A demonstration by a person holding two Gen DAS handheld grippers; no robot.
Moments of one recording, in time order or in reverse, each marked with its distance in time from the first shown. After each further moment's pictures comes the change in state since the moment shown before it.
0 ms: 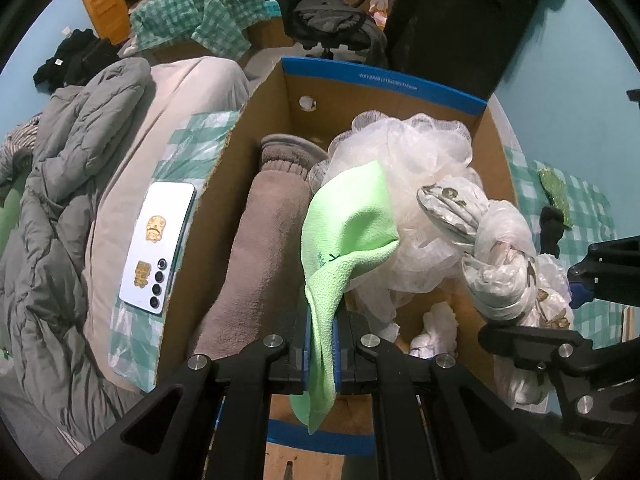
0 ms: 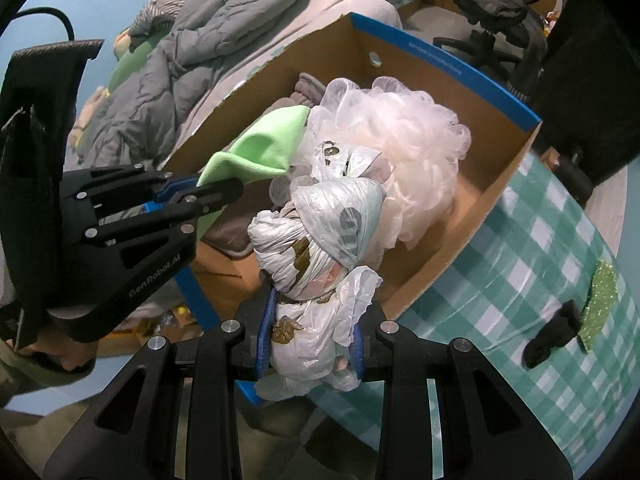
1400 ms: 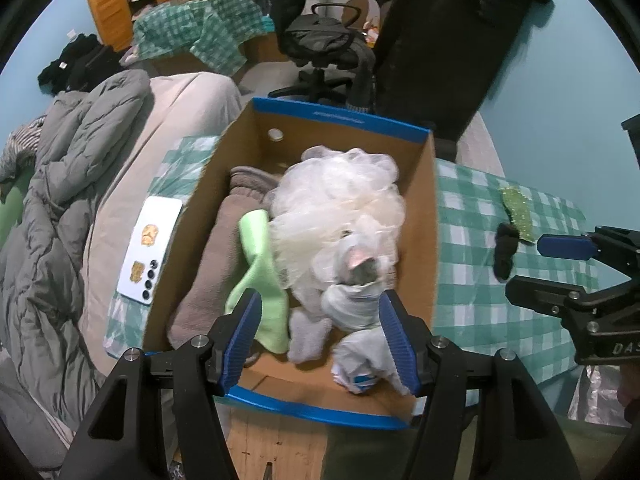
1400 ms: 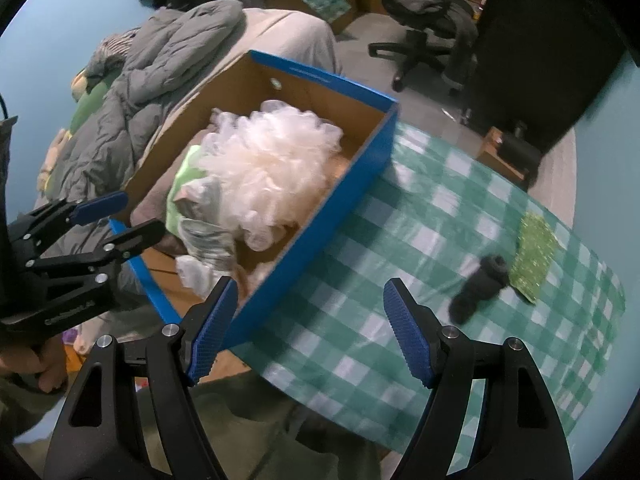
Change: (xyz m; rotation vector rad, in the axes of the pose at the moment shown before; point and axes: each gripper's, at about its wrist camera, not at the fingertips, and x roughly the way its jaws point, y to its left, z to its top) left arm -0.056 -0.044 0.003 -0.024 -0.057 -0.039; right arm -0.068 -0.063 -0.036 0.152 -0.075 -0.128
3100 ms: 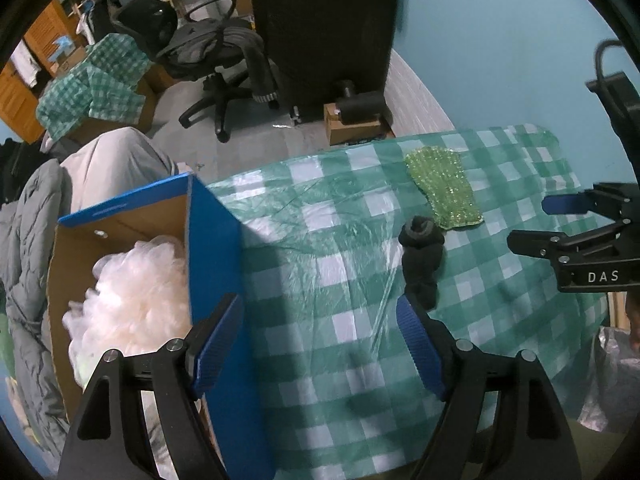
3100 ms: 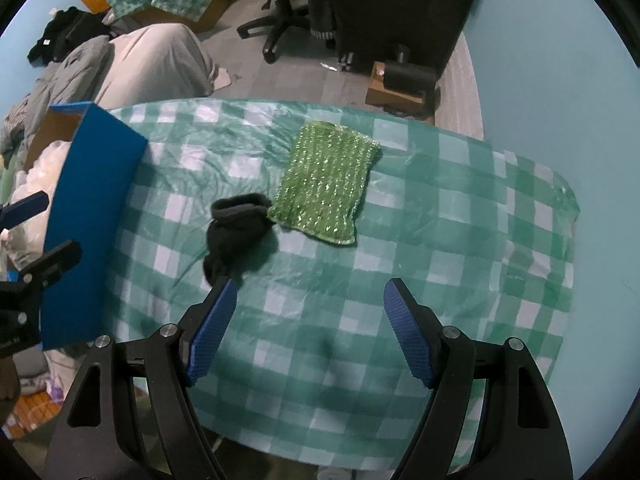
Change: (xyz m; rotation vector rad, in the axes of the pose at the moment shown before) left arm 0.087 -0.204 0.057 0.364 0.093 -0.026; right arm 0.007 -0.233 -0.058 0.301 0.063 -0.158
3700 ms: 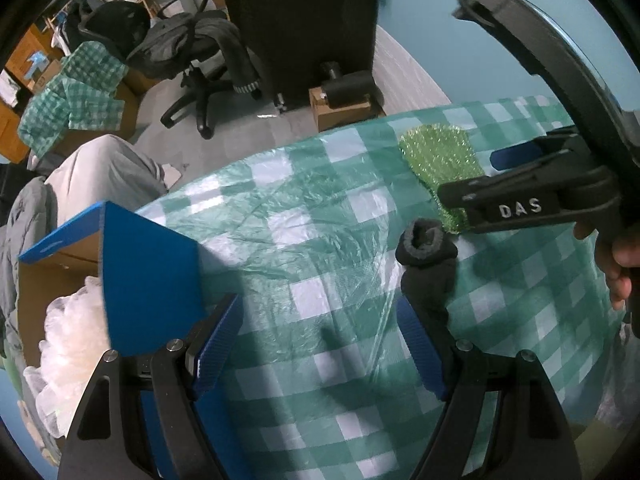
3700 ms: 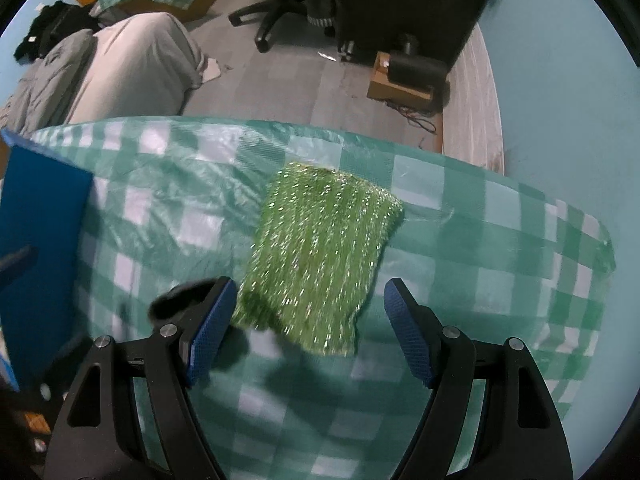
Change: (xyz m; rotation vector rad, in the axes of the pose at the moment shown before) left arm 0.057 -0.024 0.019 0.070 0.056 0.004; right arm 0.078 -0.009 0.063 0.009 0.048 -0.014
